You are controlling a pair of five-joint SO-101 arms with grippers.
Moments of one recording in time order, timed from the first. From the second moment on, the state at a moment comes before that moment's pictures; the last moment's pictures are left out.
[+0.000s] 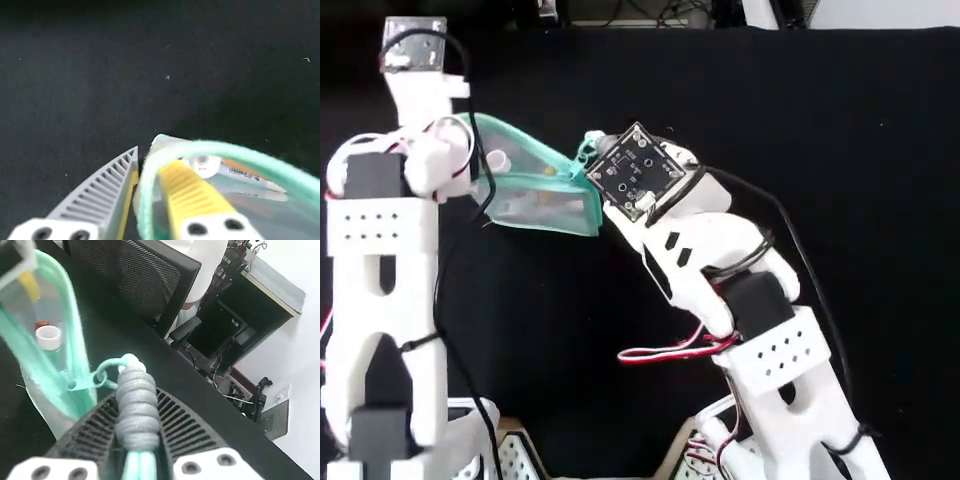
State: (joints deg) left arm -8.3 -12.7 6.3 74.1 -3.1; right arm -26.5 -47.9 35.6 38.4 27.6
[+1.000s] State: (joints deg) left arm -17.1 -77.9 42.2 55.5 12.3; right arm -26.3 -47.8 37.3 30.8 18.9
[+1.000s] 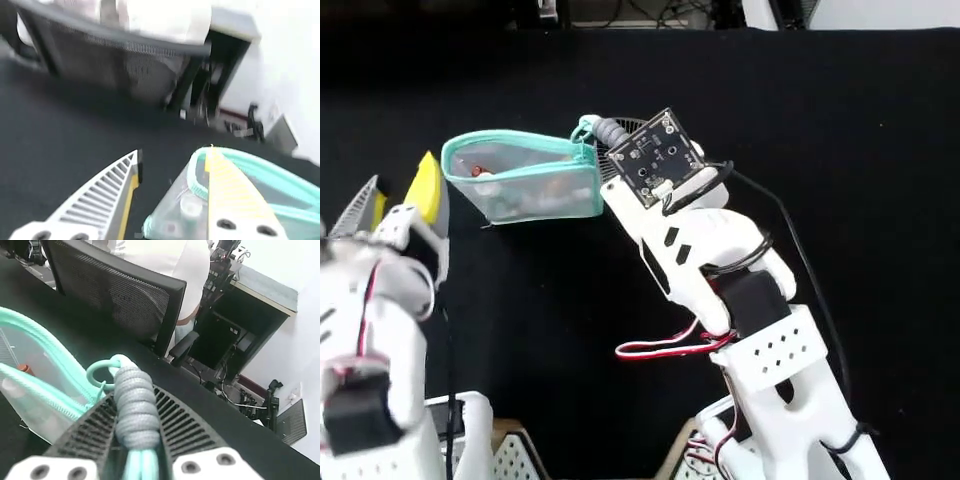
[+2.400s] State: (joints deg) left arm -12.7 -36.6 45.4 34.8 16.3; right arm -41.1 -52.2 37.3 41.9 31.8
